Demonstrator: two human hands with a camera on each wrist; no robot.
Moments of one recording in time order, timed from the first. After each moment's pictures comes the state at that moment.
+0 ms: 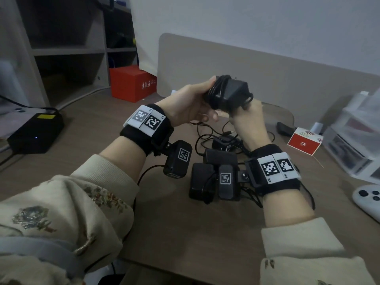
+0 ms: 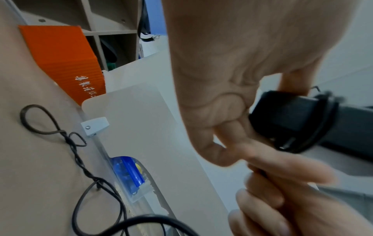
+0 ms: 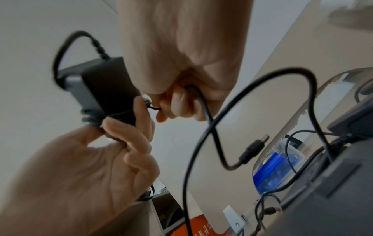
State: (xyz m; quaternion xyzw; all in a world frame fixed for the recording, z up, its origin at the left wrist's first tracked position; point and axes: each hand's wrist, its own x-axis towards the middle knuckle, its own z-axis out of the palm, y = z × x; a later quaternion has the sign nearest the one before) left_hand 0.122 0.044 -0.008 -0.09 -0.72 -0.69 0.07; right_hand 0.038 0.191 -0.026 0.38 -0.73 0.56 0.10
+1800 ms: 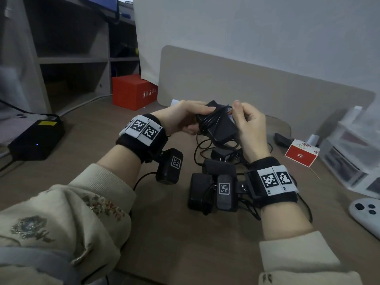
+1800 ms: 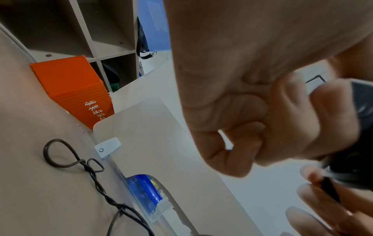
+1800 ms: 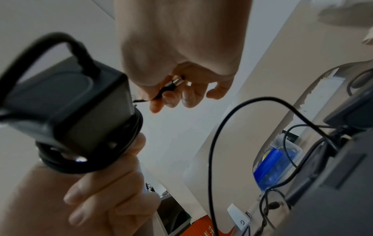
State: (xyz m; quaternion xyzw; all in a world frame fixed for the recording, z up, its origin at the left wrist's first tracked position) left_hand 0.132 0.033 -0.005 -0.13 -0.76 -0.64 0.02; right_hand 0.038 0.192 -0.029 0.41 -0.66 0.61 0.15
